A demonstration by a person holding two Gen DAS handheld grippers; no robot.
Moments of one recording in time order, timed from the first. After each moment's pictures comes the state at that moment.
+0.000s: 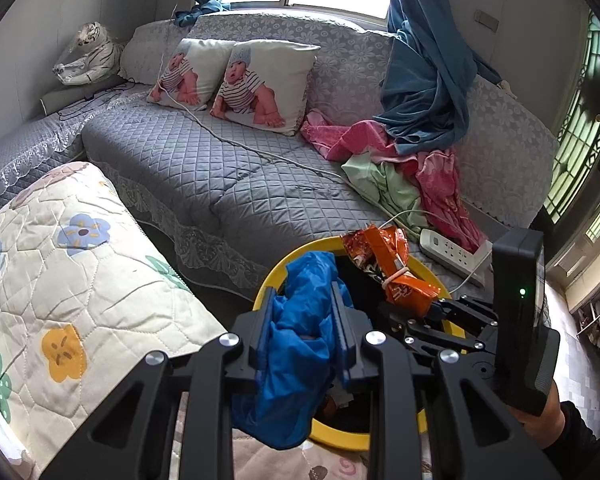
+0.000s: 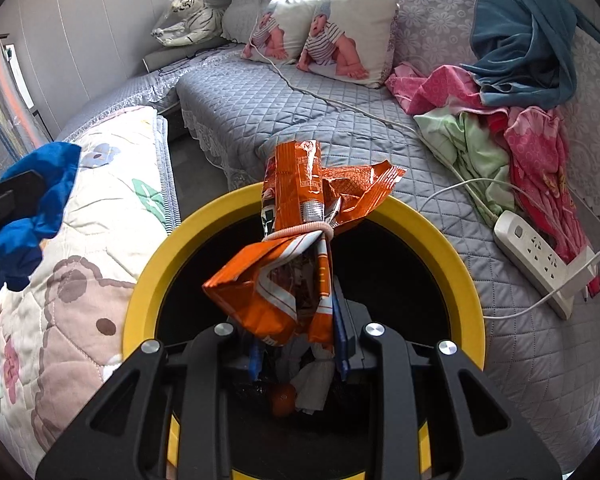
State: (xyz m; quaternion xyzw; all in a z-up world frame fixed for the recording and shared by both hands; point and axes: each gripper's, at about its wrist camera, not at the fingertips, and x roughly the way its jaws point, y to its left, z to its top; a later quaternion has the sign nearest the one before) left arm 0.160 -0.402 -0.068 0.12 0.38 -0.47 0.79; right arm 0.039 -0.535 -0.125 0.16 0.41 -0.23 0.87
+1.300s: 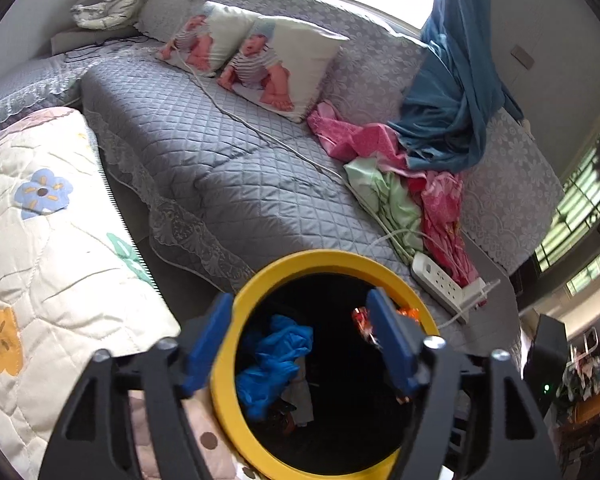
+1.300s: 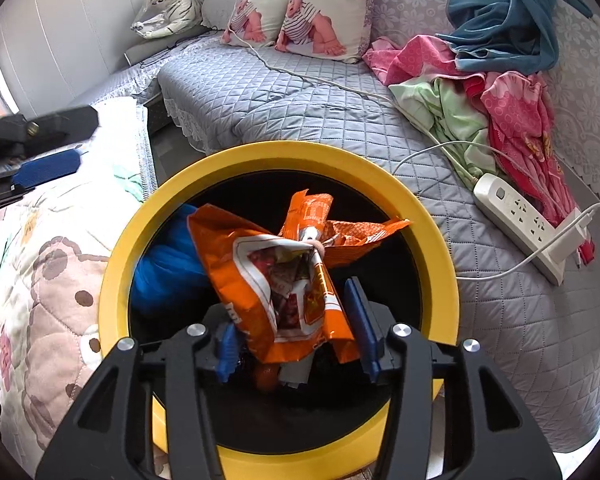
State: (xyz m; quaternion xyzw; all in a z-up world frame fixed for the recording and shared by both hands) left arm 0.196 -0.435 -0.095 0.03 0.44 -0.45 0.78; right arm 0.011 -0.547 -0.137 0.19 0.43 -0.25 0.85
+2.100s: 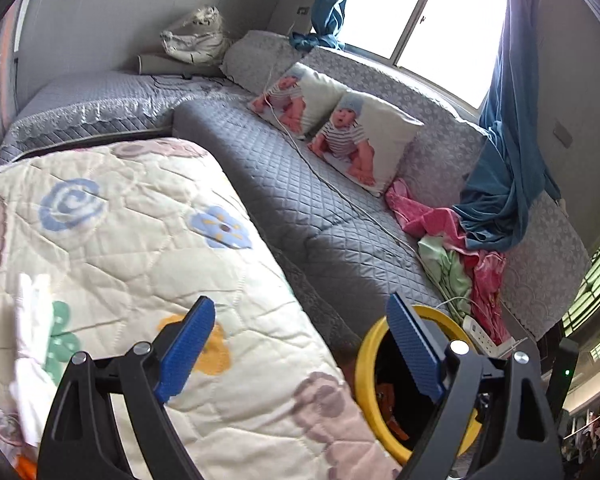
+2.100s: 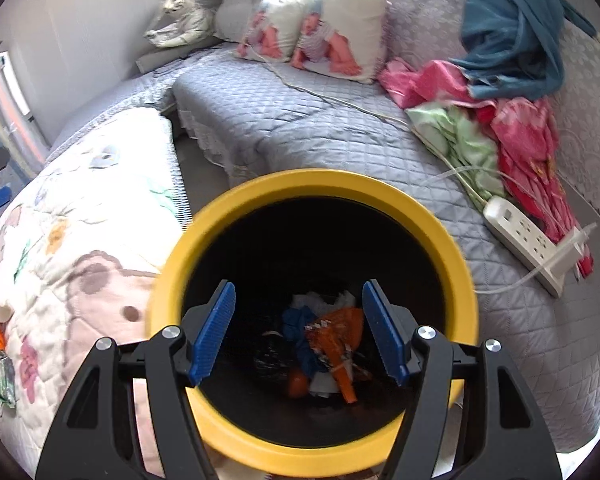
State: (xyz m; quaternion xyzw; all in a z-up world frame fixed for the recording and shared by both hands) left arm 0.252 -0.261 -0.047 -0.03 0.37 -0.36 0.86; right arm 0.030 -0.509 -0.105 0.17 0.41 -0.23 0.87
